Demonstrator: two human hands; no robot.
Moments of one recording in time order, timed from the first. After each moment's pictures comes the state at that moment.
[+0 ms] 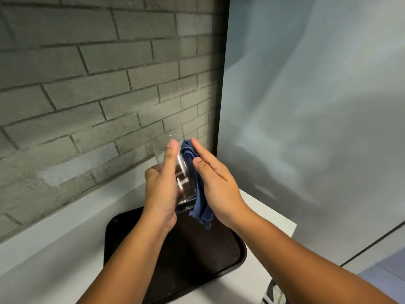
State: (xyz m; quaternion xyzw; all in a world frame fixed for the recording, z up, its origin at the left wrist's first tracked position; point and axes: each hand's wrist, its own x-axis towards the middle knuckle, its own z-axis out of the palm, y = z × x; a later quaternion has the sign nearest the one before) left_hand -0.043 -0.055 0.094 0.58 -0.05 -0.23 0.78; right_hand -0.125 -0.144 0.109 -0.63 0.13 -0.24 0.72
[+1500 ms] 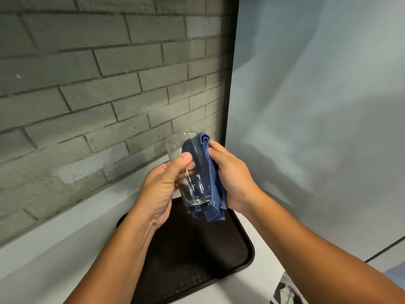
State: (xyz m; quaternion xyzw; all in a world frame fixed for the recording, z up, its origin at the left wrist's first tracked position) left_hand -0.019 -0.027 0.097 0.57 -0.14 -0.26 0.77; right_hand -0.111 -0.161 0.124 -0.55 0.12 -0.18 0.81
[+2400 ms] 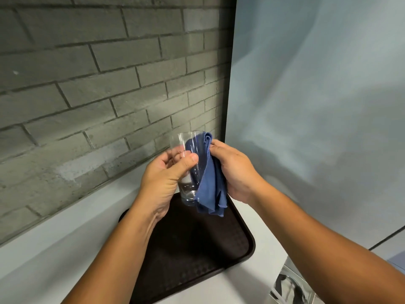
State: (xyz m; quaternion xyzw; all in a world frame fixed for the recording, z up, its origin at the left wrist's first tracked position) left_hand -0.021 -0.028 0.094 0.56 -0.18 -0.22 0.78; right_hand -0.108 -0.177 0.112 -0.57 0.11 -0.17 0.80
